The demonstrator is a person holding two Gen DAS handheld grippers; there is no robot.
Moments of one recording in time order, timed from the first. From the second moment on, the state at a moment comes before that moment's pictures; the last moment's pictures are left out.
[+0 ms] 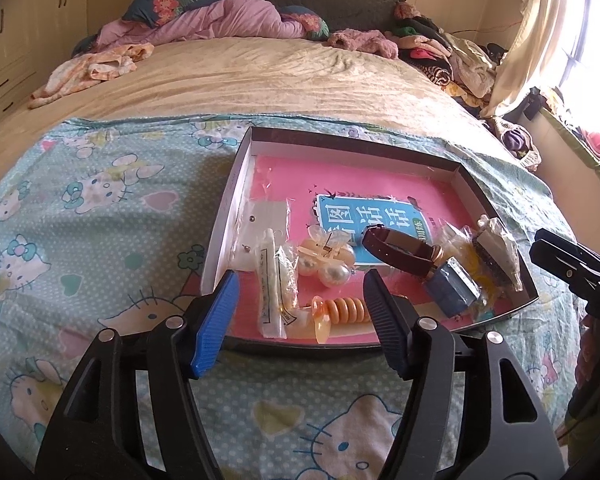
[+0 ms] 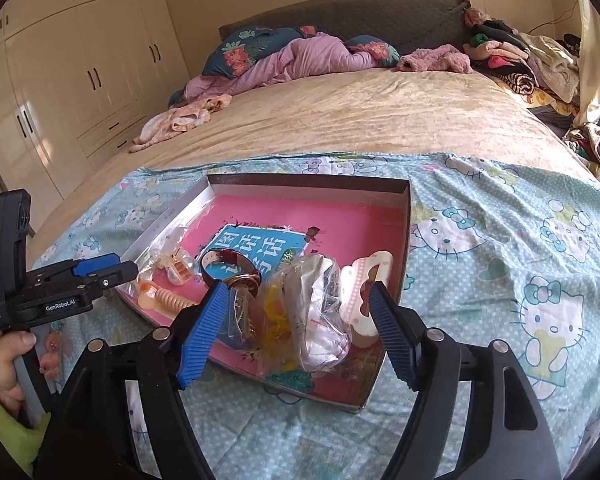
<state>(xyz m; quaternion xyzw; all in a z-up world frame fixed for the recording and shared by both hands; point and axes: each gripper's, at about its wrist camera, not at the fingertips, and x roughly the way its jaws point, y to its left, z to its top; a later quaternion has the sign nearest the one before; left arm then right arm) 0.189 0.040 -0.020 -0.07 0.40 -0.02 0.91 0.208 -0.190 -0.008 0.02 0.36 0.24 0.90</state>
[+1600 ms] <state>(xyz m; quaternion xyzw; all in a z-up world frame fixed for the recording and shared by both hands) 0.044 0.008 0.023 -0.05 0.32 -0.03 0.95 0.062 -0.194 0.012 0.01 0.31 0.22 0.93</state>
